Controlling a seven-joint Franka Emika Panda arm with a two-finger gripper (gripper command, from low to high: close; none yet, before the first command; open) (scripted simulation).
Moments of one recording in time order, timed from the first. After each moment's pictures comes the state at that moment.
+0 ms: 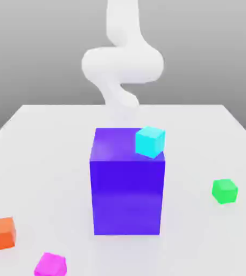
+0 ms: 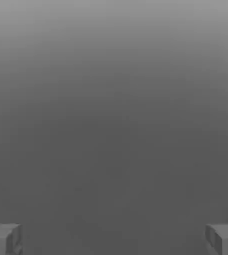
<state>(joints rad) 0.00 -0.71 -0.02 -2.30 0.01 2.33 0.79</state>
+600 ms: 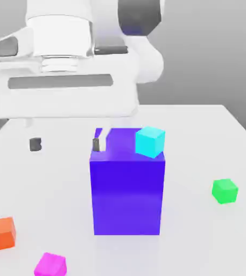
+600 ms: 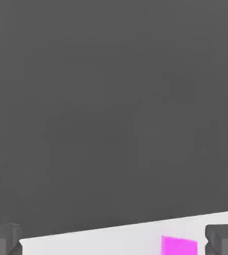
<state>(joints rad) -0.03 -0.05 -0.15 -2.32 0.11 2.54 0.69</state>
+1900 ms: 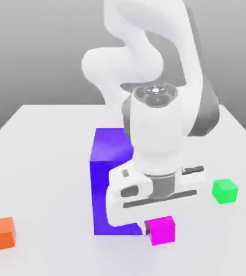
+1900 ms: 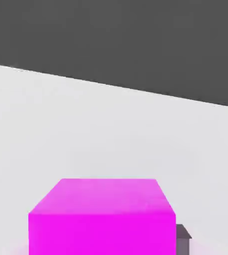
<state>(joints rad) 0.17 0.11 0.15 -2.56 0.15 2.67 0.59</state>
